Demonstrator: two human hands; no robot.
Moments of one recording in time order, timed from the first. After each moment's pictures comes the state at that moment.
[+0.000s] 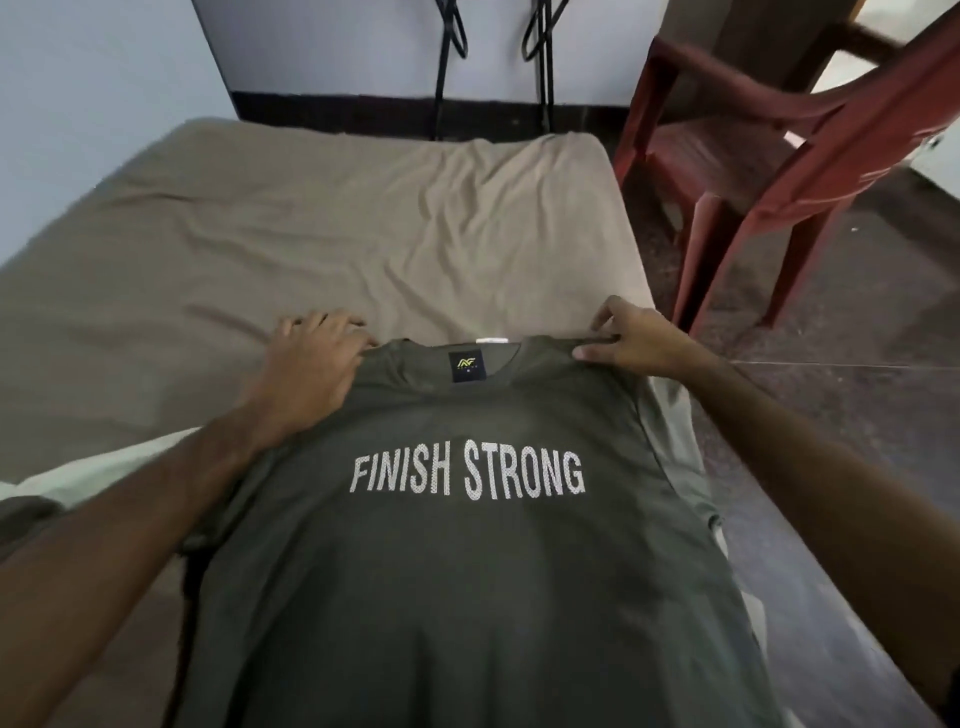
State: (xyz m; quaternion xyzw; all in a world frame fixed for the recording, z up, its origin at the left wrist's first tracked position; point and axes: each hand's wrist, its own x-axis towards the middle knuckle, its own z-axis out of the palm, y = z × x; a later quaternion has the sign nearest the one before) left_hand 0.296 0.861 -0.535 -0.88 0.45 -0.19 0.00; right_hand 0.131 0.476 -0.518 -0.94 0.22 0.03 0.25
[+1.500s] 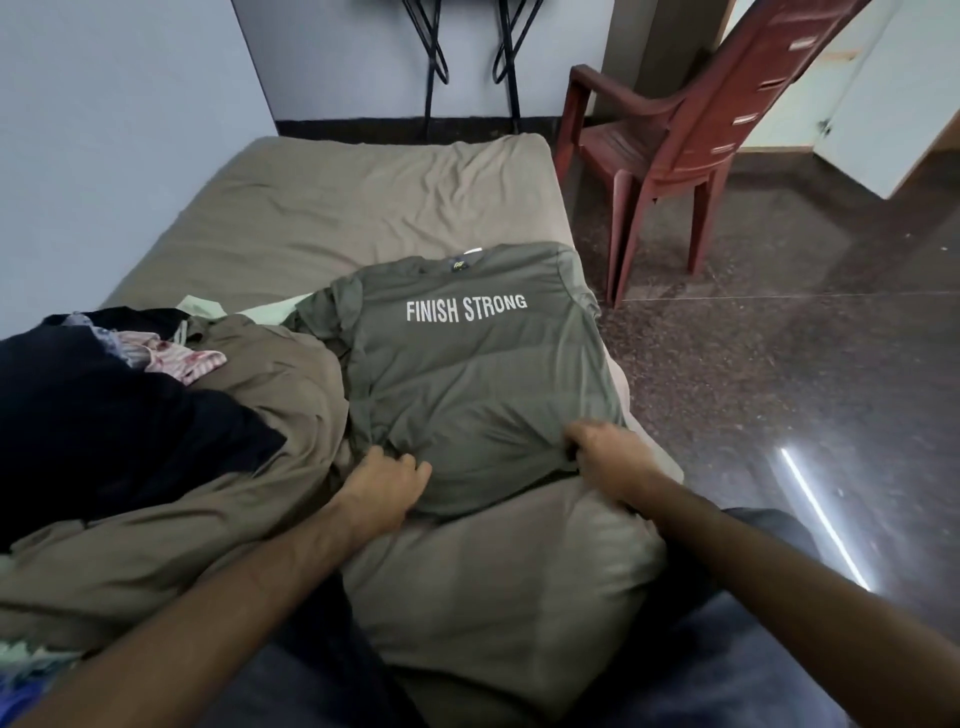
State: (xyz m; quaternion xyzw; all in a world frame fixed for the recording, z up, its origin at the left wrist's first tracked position) left_hand -0.132 1.025 -0.502 -0.80 0.52 0.08 0.28; right_hand -0.282 0.754 -0.498 -0.98 0.17 0.05 0.11
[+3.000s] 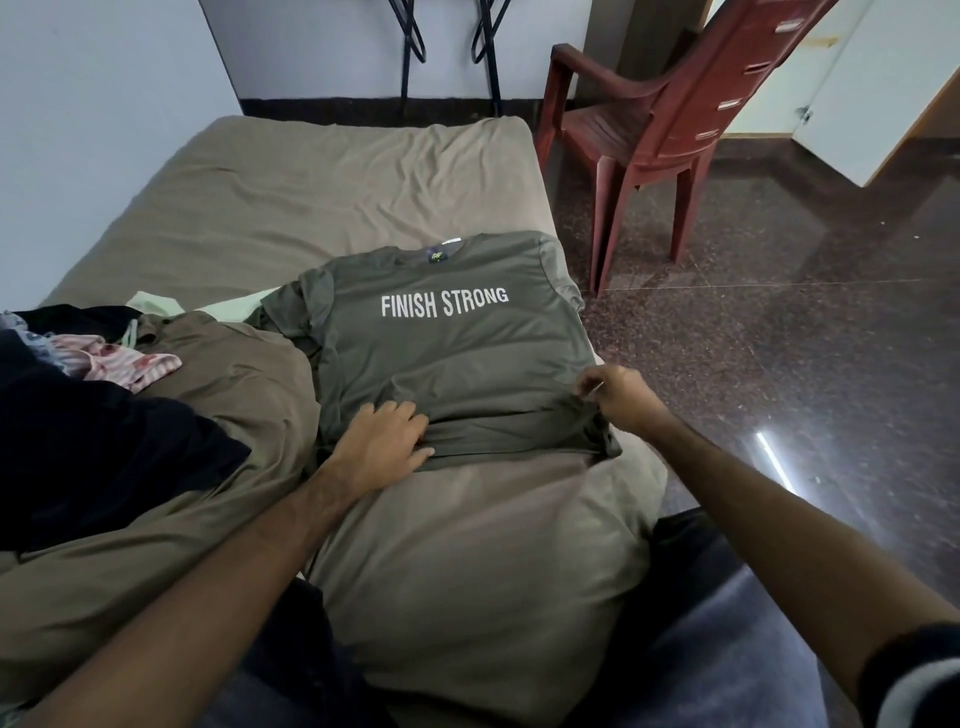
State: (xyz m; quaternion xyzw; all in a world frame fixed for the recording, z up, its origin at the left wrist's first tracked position) left_hand -0.074 0.983 -0.532 -0.85 0.52 -0.05 0.07; right_hand -0.242 0.659 -0.512 -0.92 0.23 -0.06 0.30
